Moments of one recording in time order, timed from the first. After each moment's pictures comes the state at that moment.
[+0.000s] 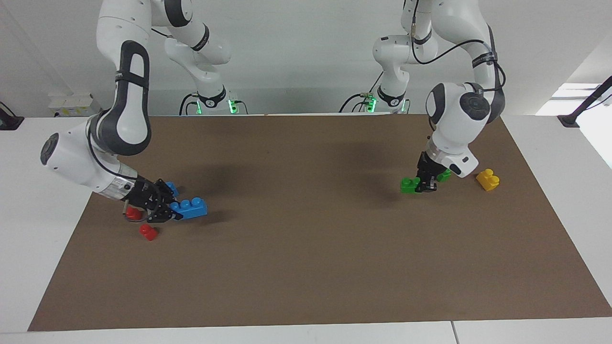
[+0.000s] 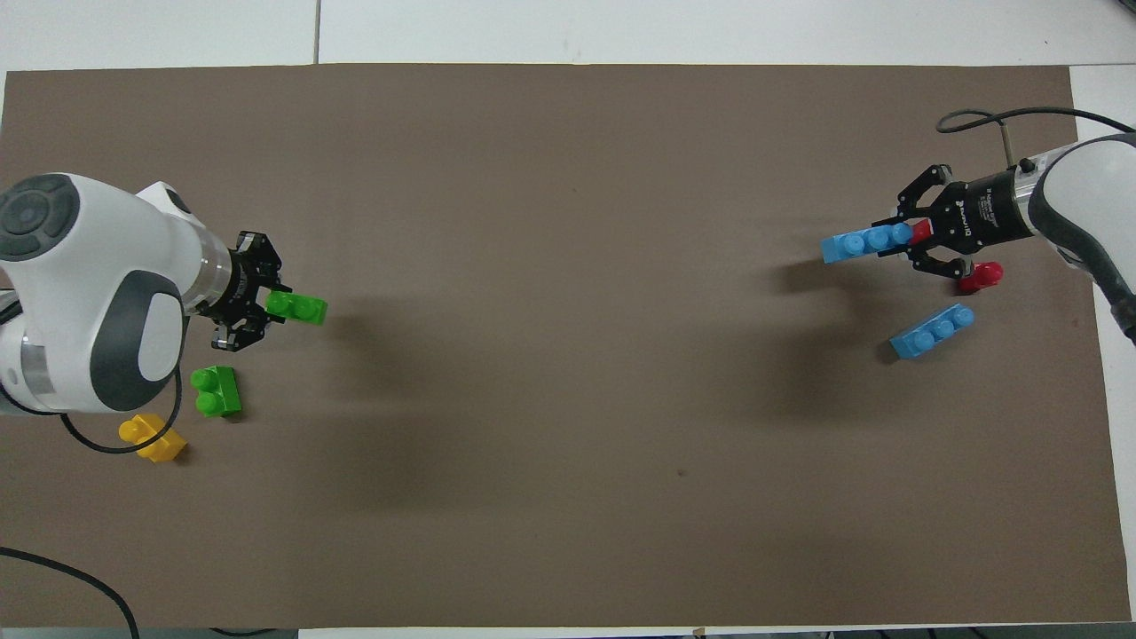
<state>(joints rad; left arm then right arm) -0.01 0.11 -0.10 -2.03 -0.04 2.12 -1.39 -0.16 0.42 -0.04 -1.70 0.54 1.95 0.93</state>
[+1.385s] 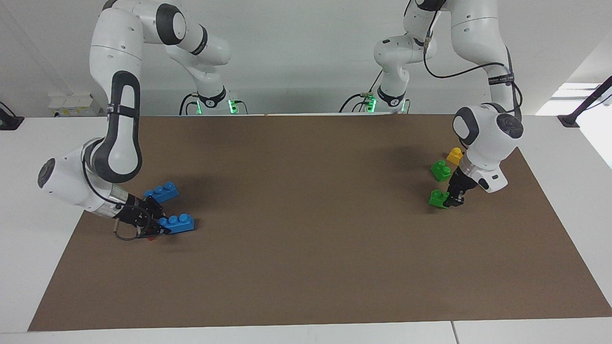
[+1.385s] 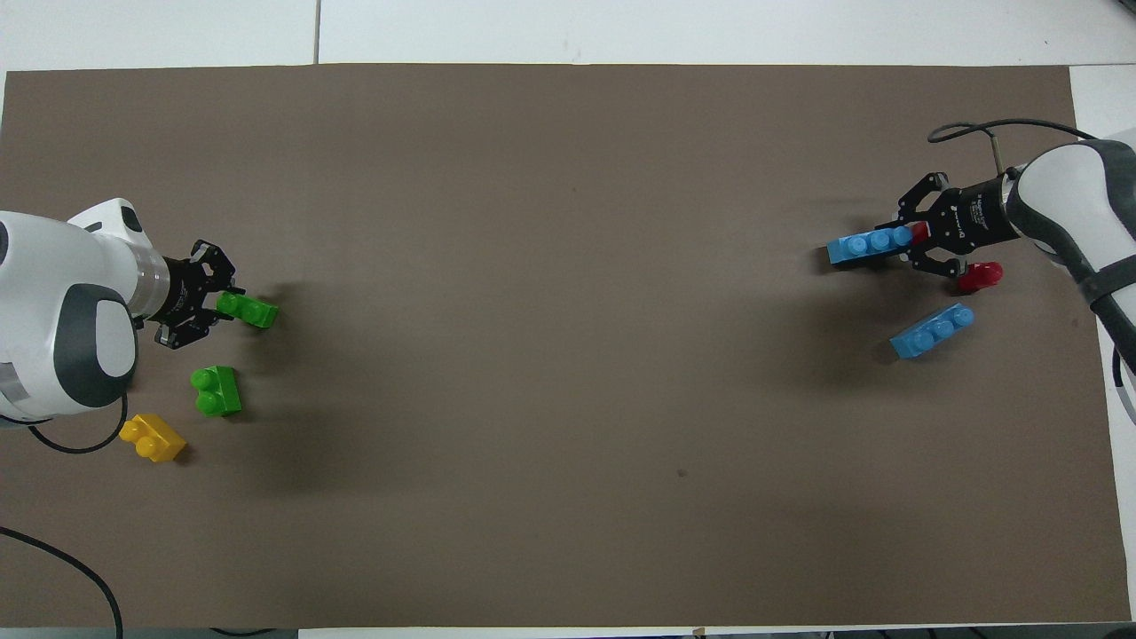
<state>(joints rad) 0.14 0.23 -0.10 -2.09 -0.07 2.37 -1.01 -0.20 0.53 -0.04 -1.68 0.53 2.02 0.90</state>
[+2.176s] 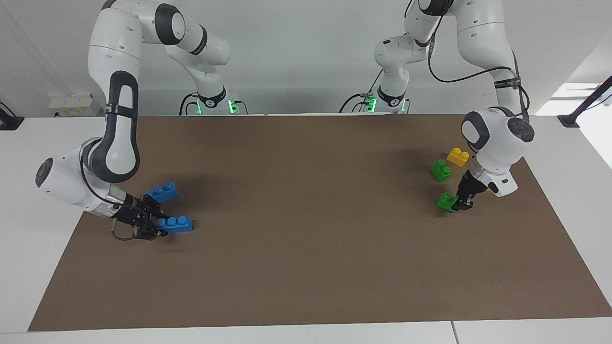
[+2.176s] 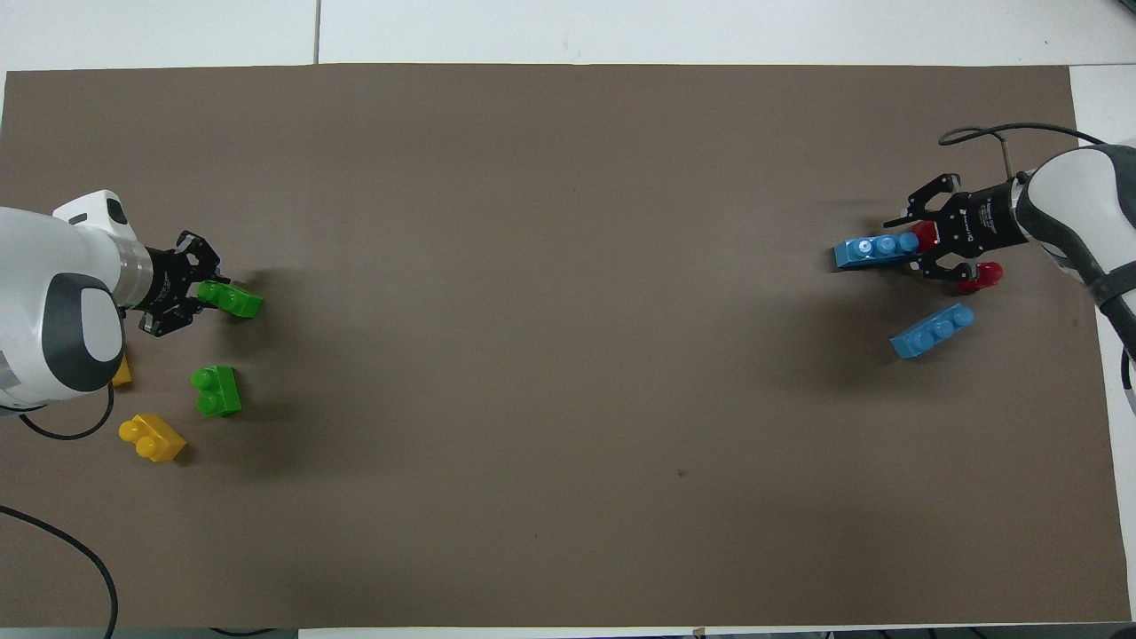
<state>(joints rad) 0.19 0.27 -0.10 -2.04 -0.07 2.38 -0.92 -0.20 0.53 -0.03 -1.67 0.53 2.02 0.90</state>
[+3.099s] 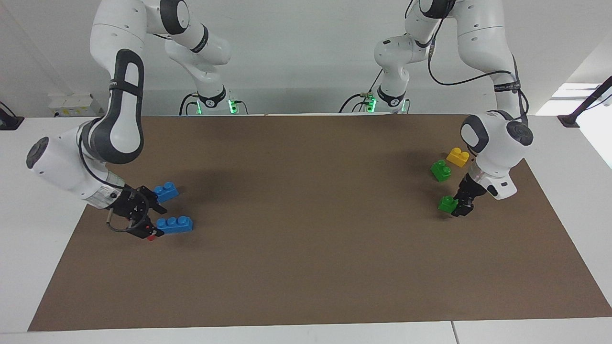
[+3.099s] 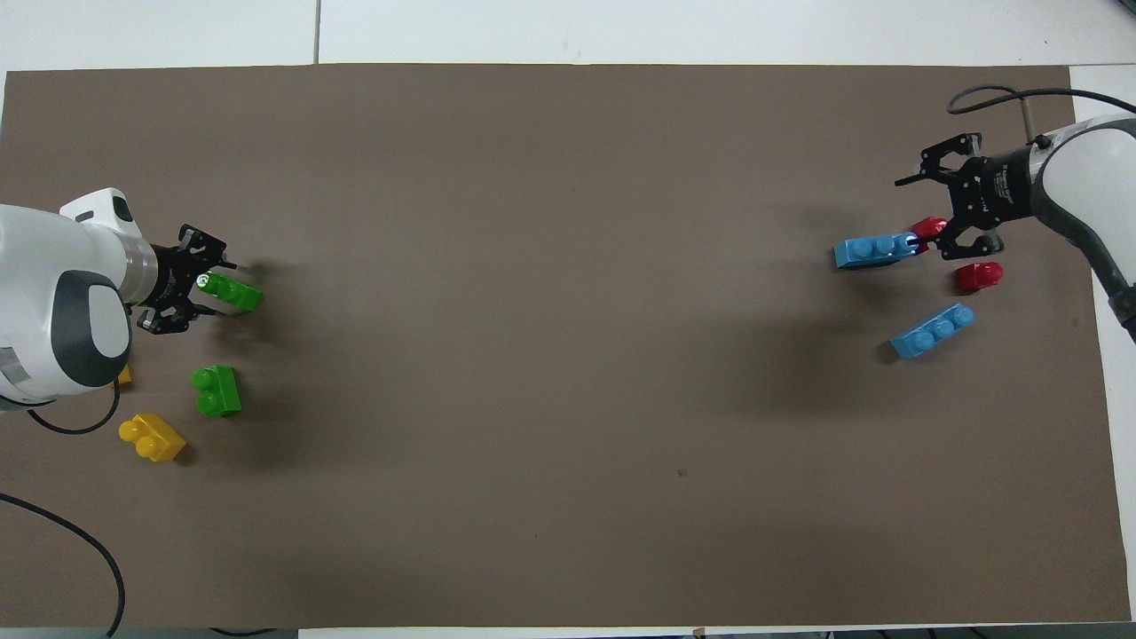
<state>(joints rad) 0.19 0.29 -0.11 -2.03 -0.07 2.40 -0.91 -0.13 0.38 -0.02 -1.60 0.36 1.97 0.98</state>
